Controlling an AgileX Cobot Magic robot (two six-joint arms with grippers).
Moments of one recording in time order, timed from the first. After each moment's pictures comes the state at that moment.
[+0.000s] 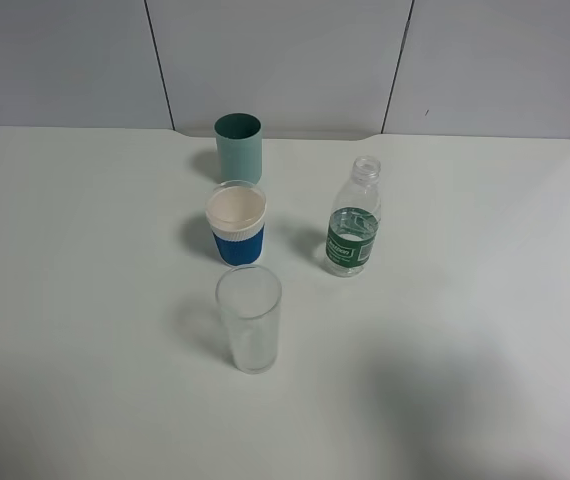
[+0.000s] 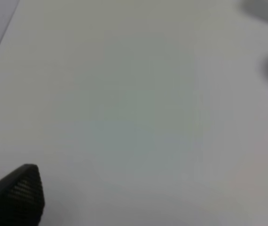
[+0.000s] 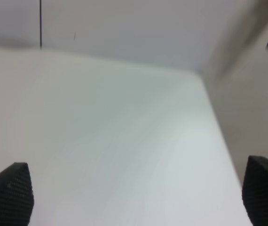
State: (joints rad) left arm 0.06 -0.01 -0.51 0.02 1.05 0.01; right arm -0.06 0.00 -0.57 0.00 0.97 -0.14
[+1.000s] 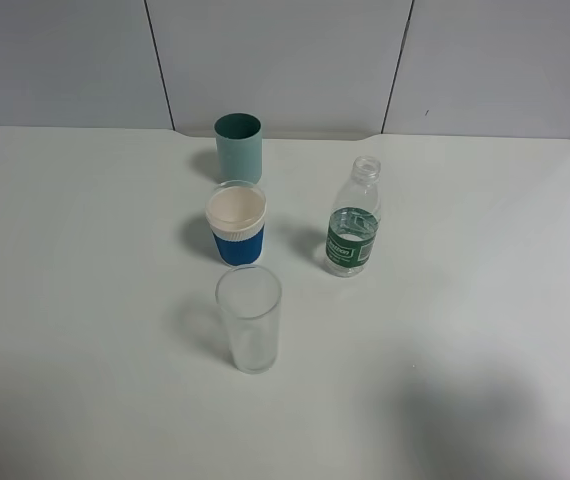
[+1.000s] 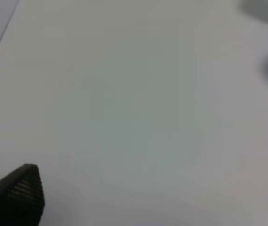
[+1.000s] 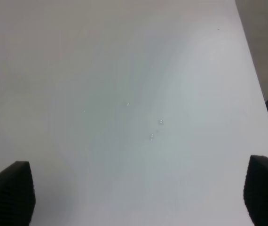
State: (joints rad) left arm 0.06 -0.01 -0.51 0.02 1.05 0.01; right arm -0.06 0.00 -0.52 -0.02 1.16 -0.09
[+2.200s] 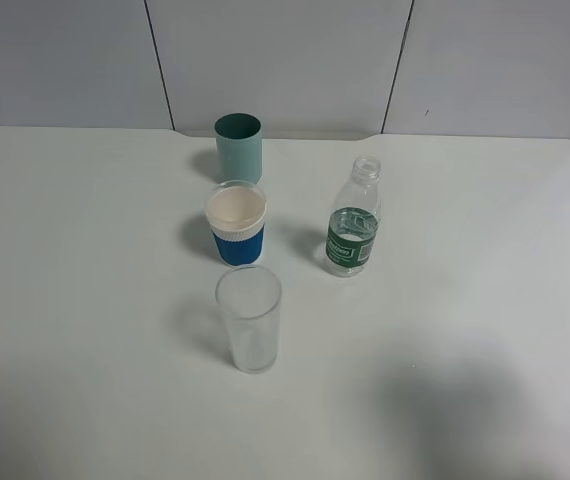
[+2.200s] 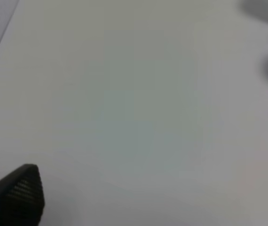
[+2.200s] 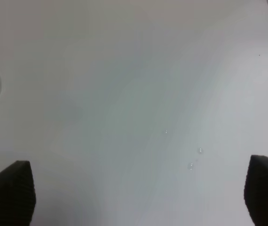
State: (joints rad) left arm 0.06 -0.01 -0.51 0.02 1.05 0.01; right arm 0.03 0.00 -0.49 0.03 1.06 -0.01
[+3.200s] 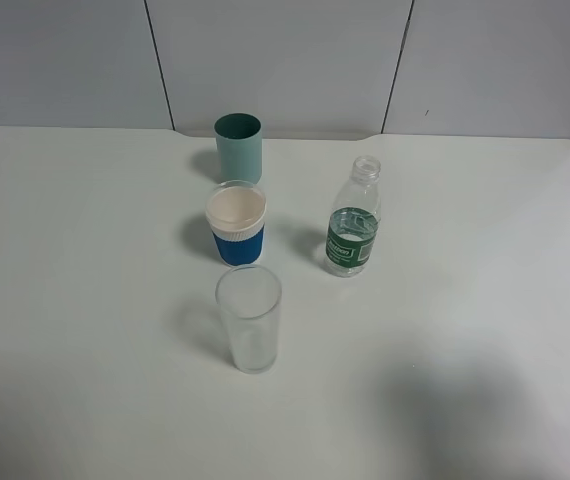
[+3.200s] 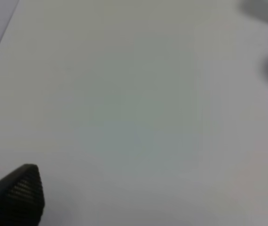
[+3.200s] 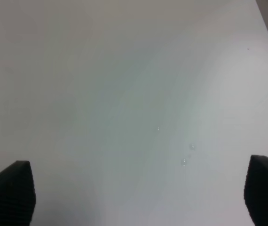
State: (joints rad) left arm 0.06 -0.01 -0.51 0.02 1.05 0.01; right arm -0.01 0.00 -0.48 0.03 1.06 -0.01
